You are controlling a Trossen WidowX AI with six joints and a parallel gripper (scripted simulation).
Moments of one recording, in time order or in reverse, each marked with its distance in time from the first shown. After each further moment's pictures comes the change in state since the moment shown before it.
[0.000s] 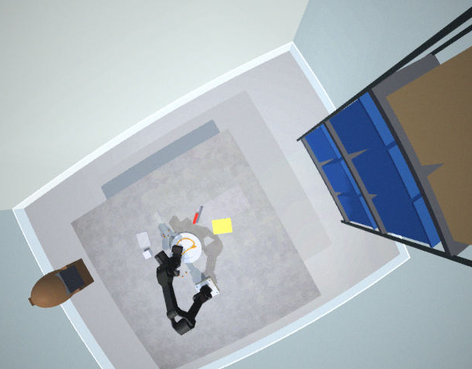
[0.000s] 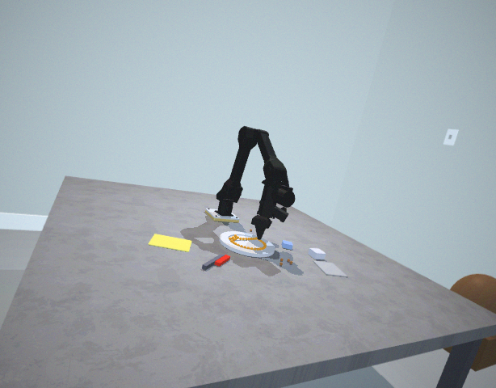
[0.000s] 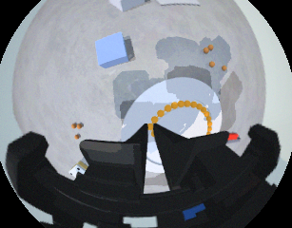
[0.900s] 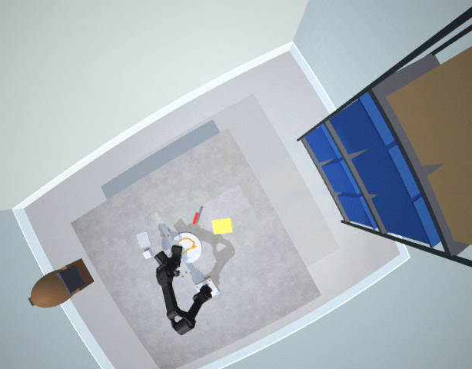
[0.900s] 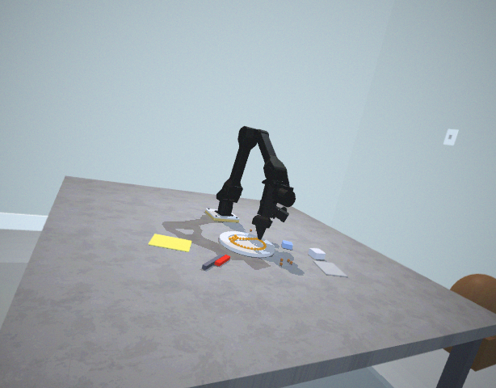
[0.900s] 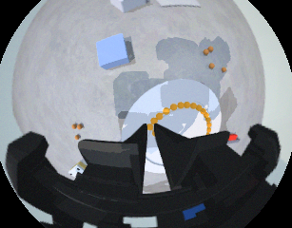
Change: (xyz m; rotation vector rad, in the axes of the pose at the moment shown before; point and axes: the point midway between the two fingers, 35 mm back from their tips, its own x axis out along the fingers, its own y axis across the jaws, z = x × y) arm -0.001 0.001 0.002 -0.005 -0.003 -0.003
